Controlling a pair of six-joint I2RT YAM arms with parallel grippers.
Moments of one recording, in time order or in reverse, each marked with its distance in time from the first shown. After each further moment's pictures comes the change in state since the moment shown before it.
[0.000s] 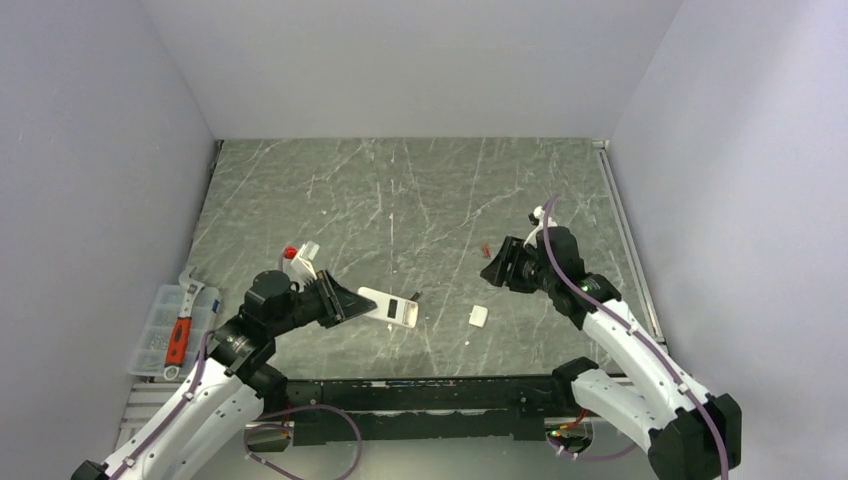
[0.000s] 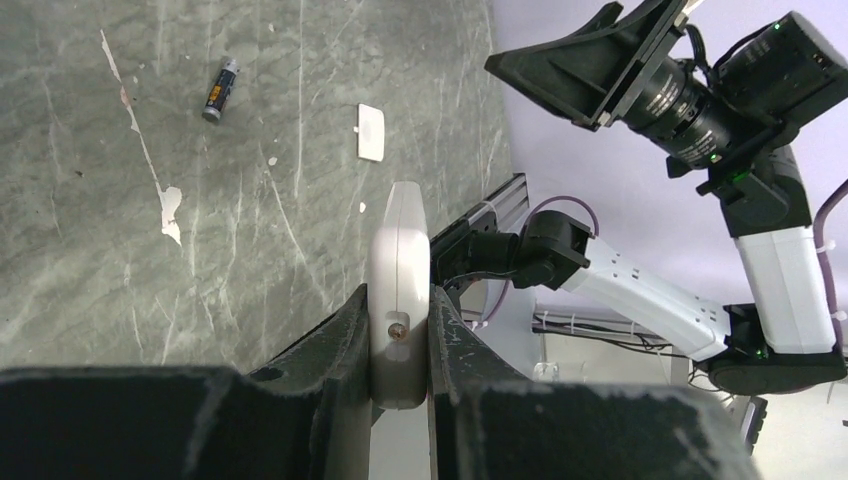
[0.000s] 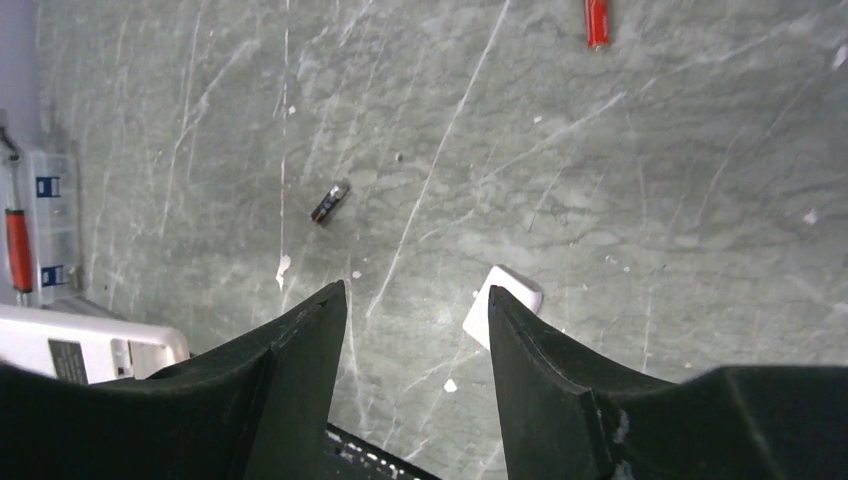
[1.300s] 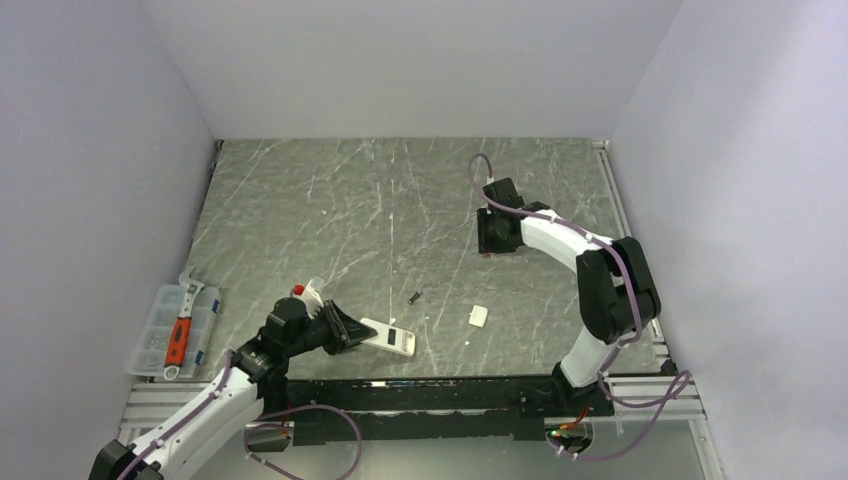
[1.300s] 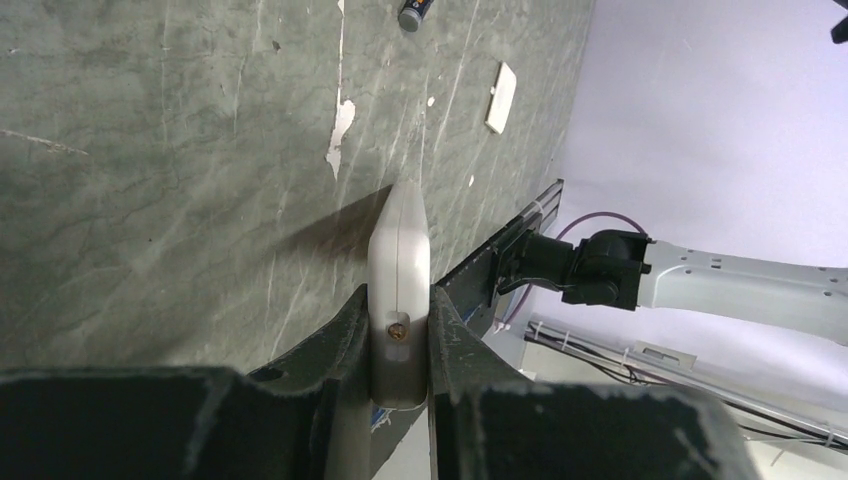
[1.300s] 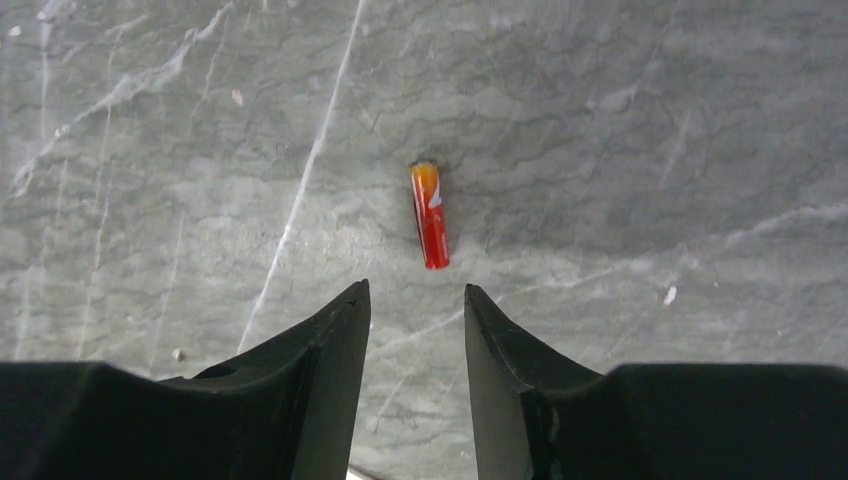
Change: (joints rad) left arm 0.000 0.002 -0.363 0.204 -0.005 -0.180; right arm -0.001 0.813 0.460 -0.036 0.267 -0.276
